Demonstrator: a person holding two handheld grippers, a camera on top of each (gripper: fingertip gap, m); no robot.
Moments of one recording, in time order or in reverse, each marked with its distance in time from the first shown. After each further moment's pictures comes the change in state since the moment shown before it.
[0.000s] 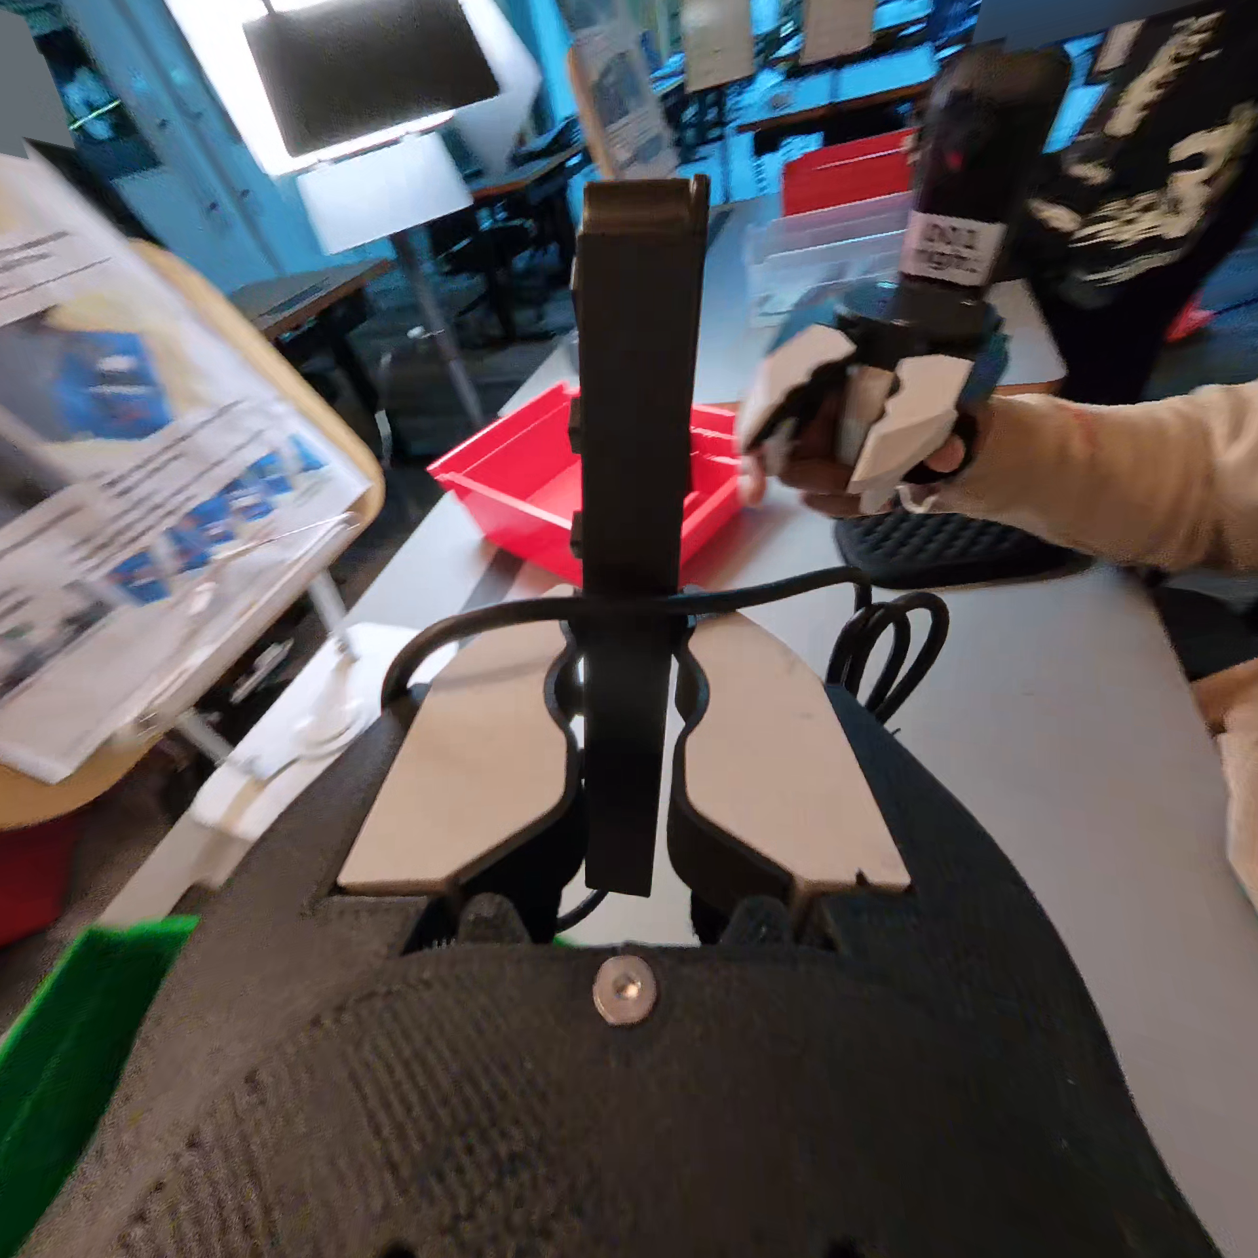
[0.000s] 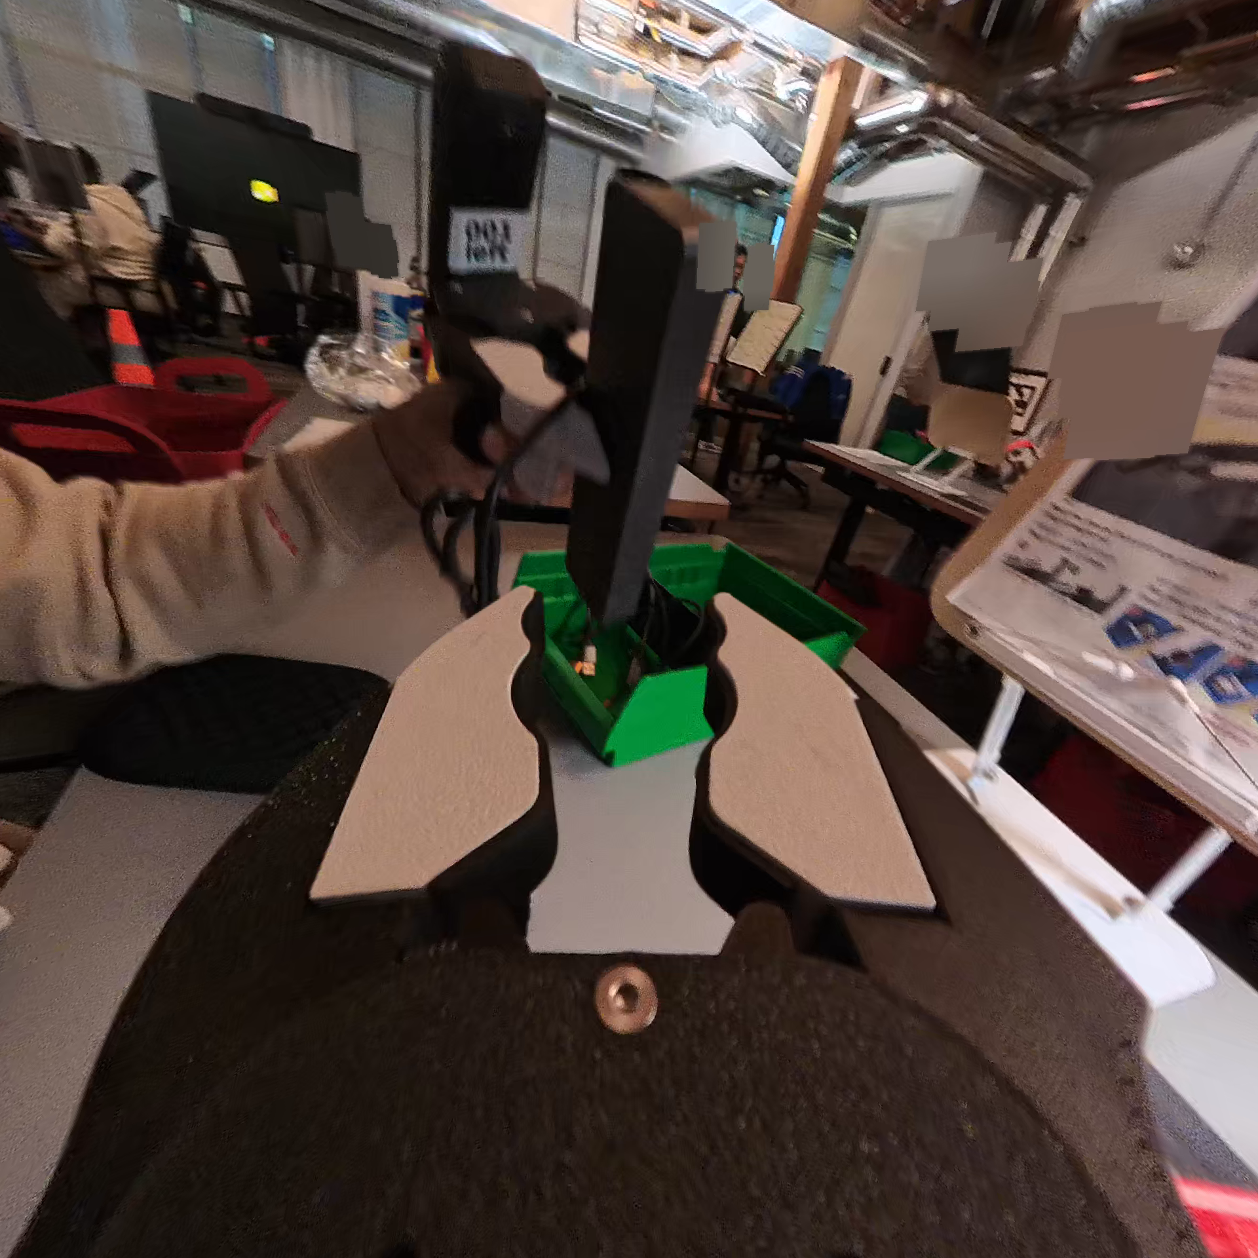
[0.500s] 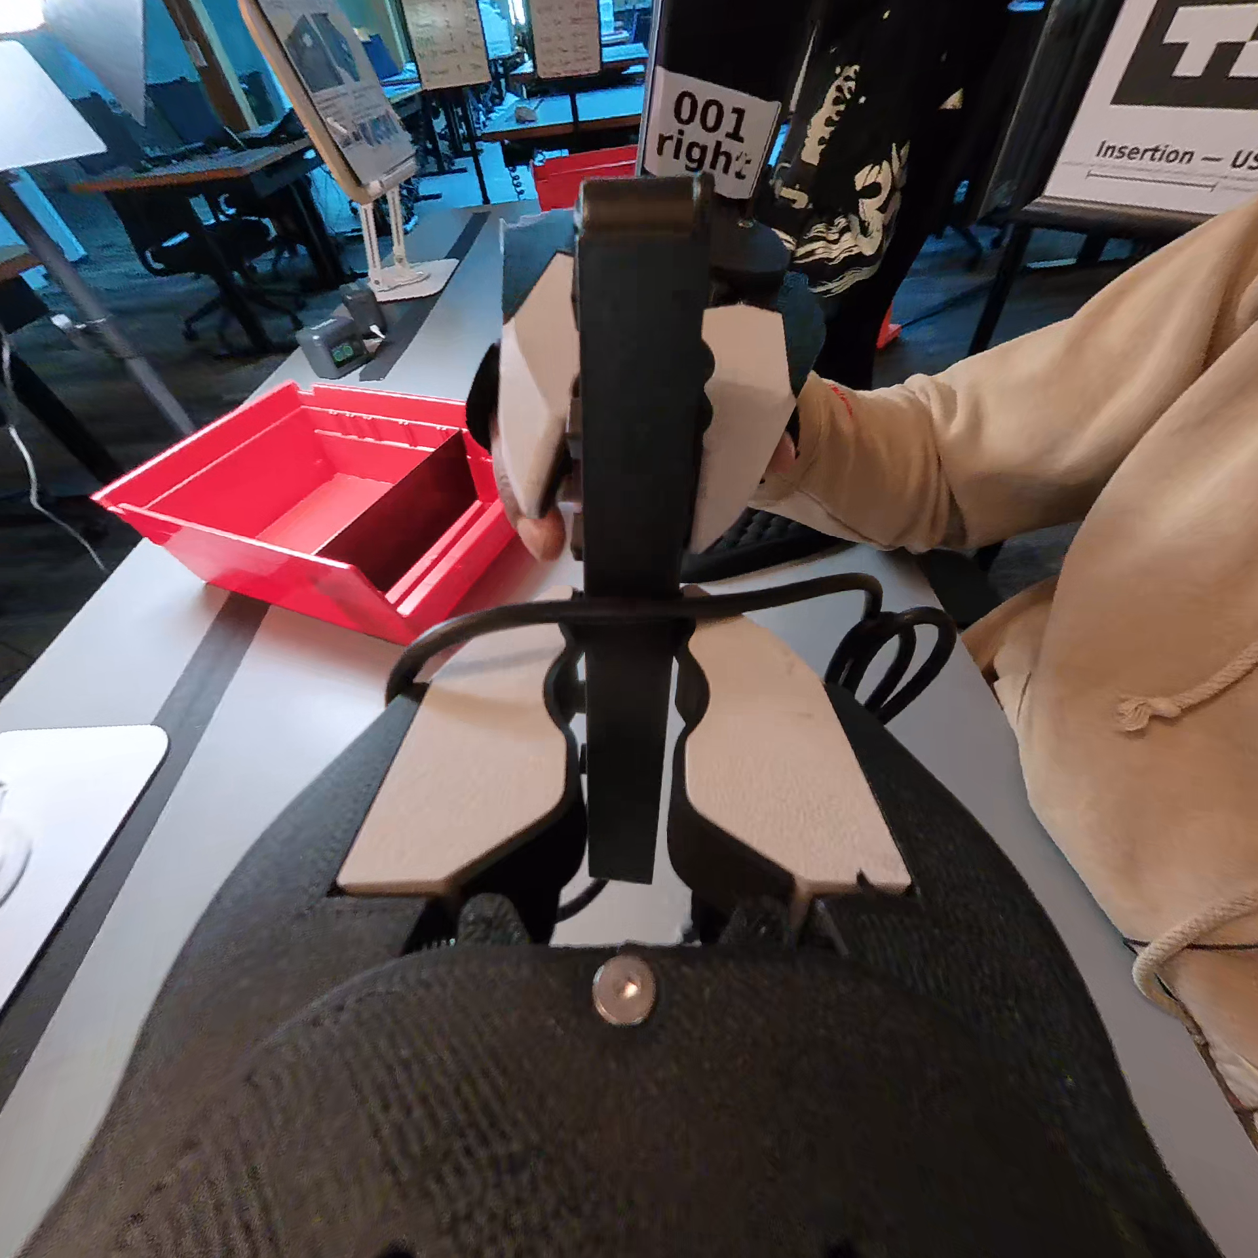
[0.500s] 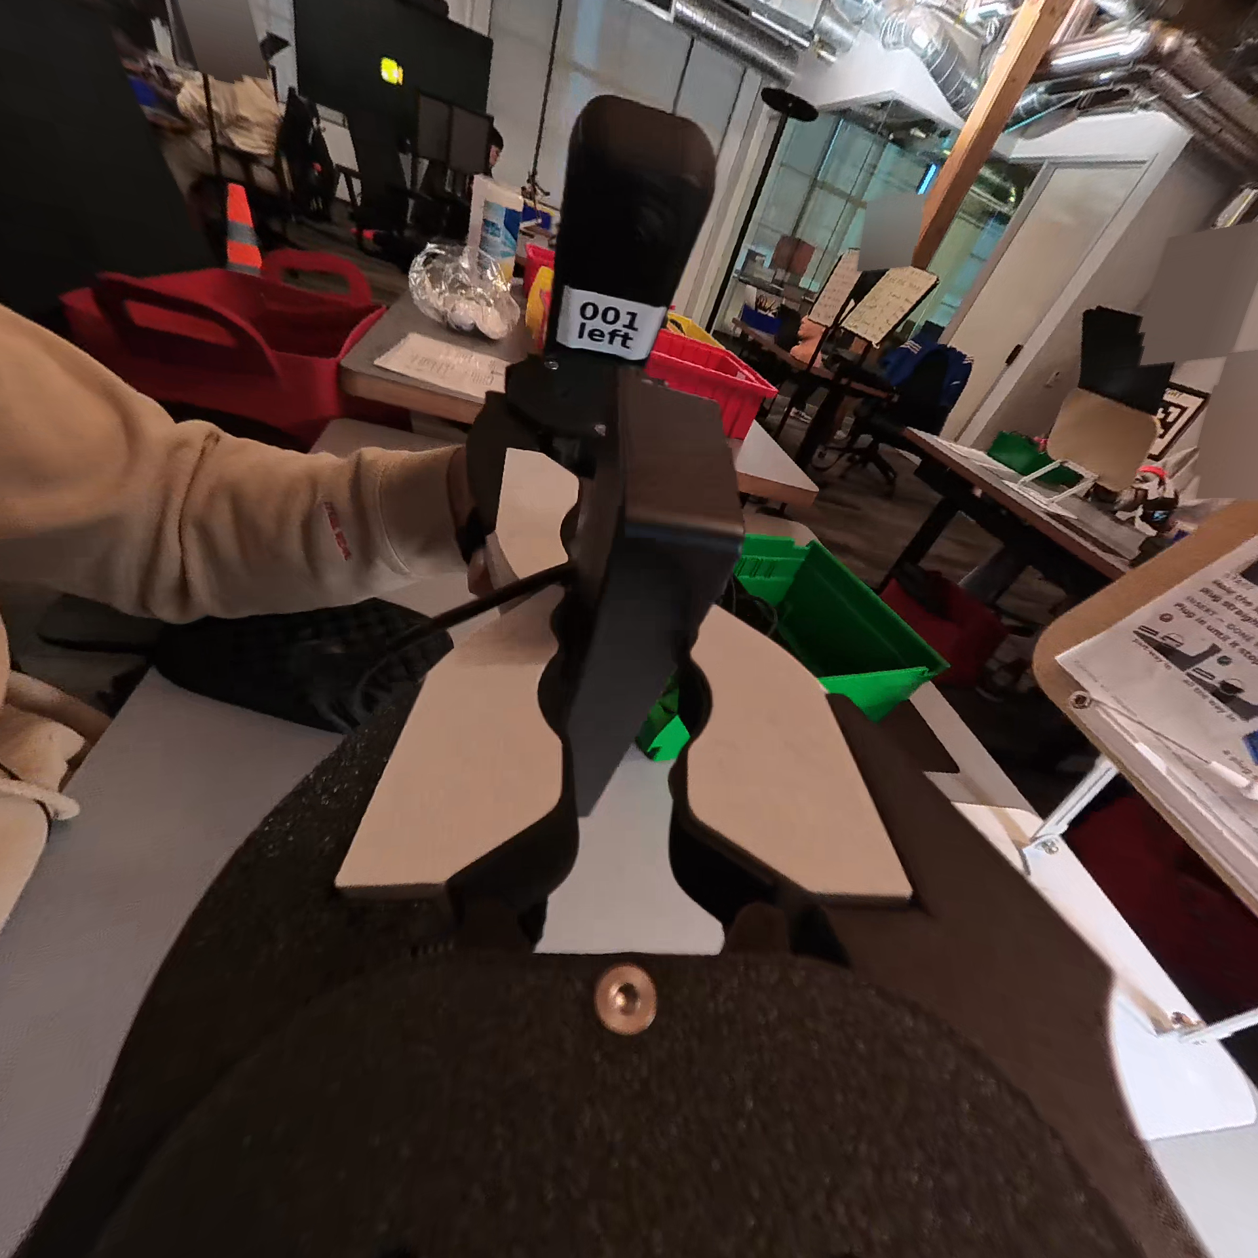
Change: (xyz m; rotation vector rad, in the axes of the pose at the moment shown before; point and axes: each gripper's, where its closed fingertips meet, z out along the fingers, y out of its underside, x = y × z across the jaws) left arm 0.082 0.026 0.048 0.011 0.326 -0.031; right arm -0.037 0.003 0.025 -0.090 -0.171 -0.111
